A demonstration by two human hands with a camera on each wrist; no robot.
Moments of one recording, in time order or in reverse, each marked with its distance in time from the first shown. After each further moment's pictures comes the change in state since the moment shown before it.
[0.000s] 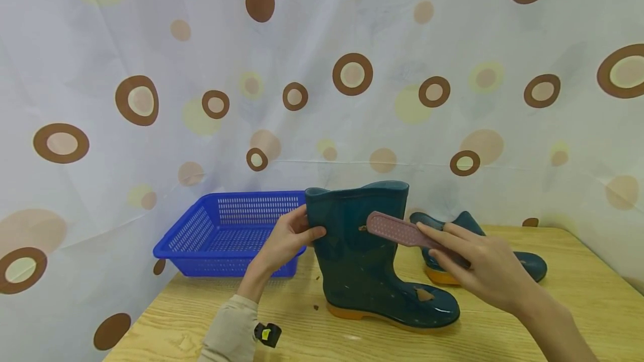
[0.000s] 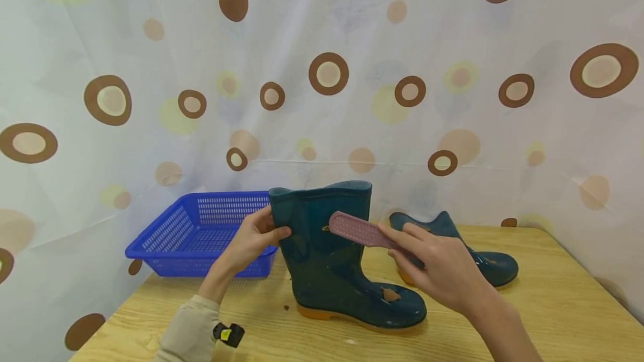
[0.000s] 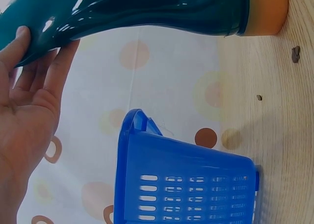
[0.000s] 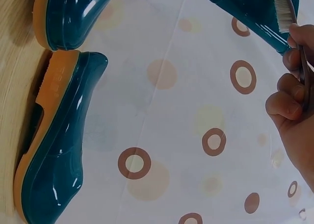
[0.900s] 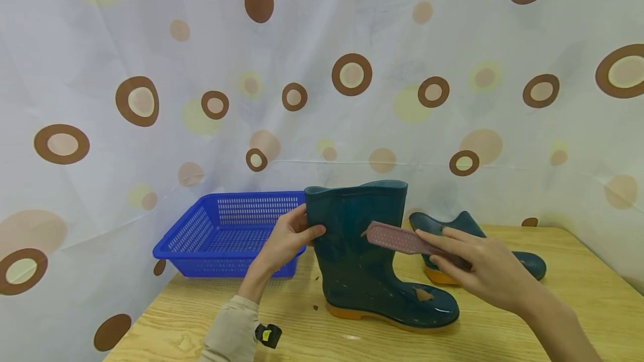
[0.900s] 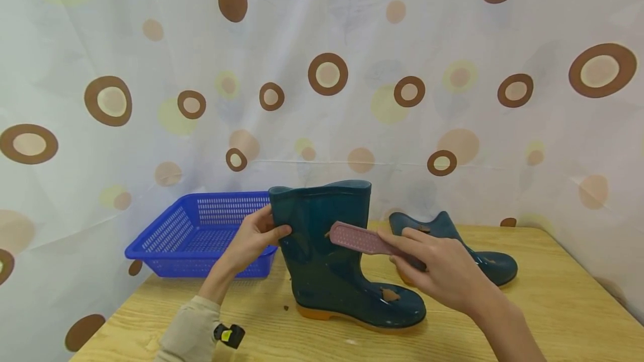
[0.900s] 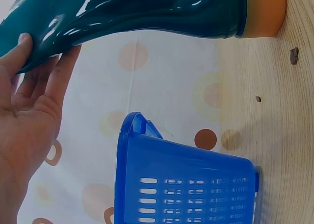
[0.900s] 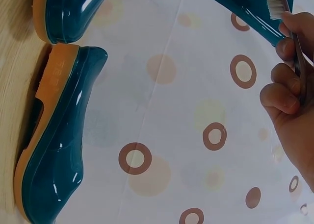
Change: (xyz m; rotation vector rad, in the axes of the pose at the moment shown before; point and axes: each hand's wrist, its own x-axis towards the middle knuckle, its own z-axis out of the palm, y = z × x) left_hand 0.002 -0.001 0.002 0.028 0.037 -0.029; right_hand -0.003 -0.001 -0.004 0.044 -0.099 0.042
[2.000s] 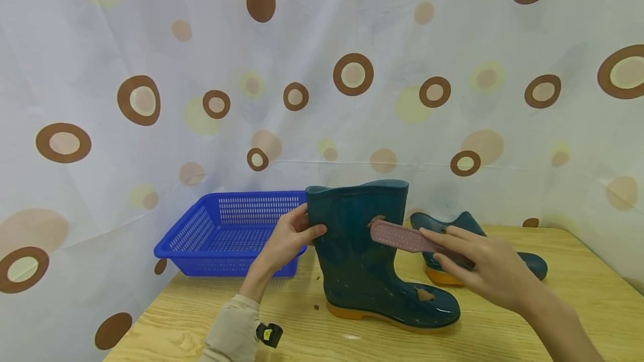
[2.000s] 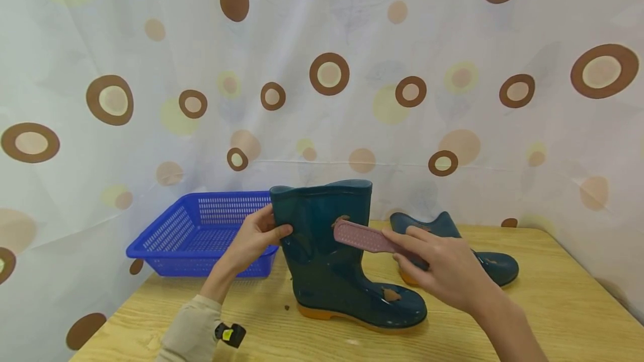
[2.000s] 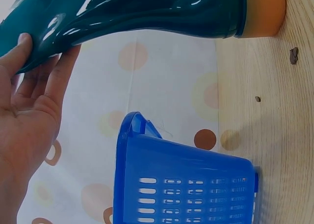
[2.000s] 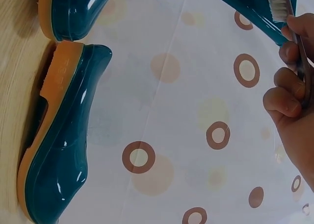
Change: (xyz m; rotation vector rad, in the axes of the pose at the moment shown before) left_hand 0.000 0.001 0.001 -0.009 0.003 -0.013; right_hand -0.001 0.005 0.000 -0.051 0.035 -0.009
